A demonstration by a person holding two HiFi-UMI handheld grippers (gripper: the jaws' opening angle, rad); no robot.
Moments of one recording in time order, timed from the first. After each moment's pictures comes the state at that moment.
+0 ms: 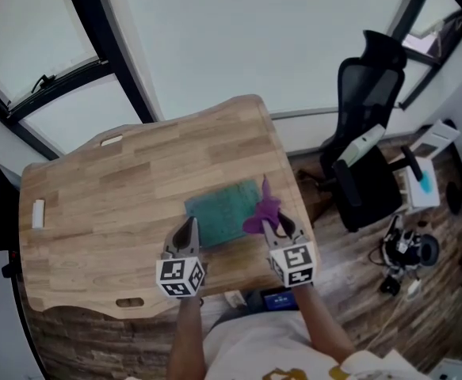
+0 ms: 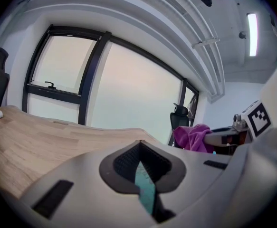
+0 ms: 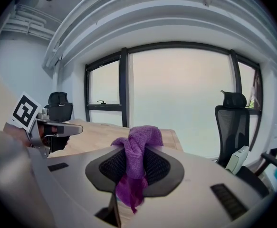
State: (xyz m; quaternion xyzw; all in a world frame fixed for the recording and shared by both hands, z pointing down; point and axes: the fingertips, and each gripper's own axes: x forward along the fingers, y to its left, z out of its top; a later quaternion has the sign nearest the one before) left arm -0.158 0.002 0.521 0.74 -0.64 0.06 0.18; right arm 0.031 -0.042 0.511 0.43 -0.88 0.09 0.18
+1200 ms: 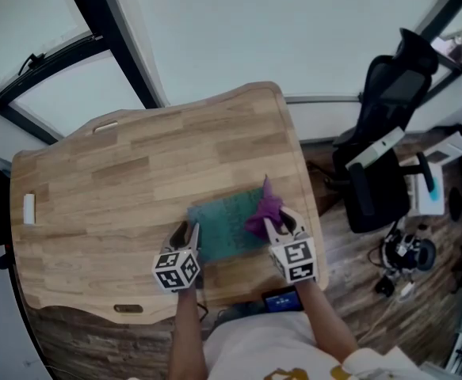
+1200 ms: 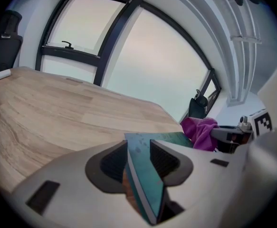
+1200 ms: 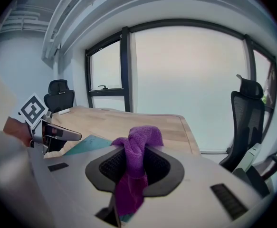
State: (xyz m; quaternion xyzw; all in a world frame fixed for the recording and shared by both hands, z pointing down) left arm -0.198 -0.020 0.645 0.66 -0.64 0.08 0.38; right arm 0.001 -0.099 0.587 0.38 -0.88 0.12 0.26
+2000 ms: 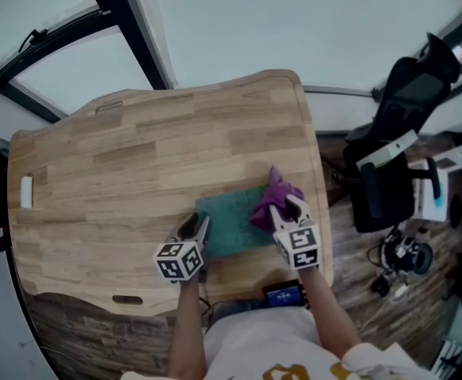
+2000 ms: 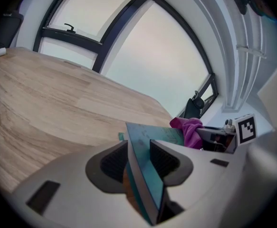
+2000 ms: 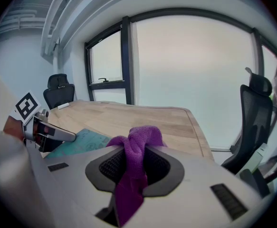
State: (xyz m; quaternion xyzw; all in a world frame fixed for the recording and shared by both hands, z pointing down) left arm -0.191 -0.025 0.668 0.67 -0.59 0.06 0.44; right arm -0.018 -0.125 0.620 0.36 -0.87 0.14 0.30
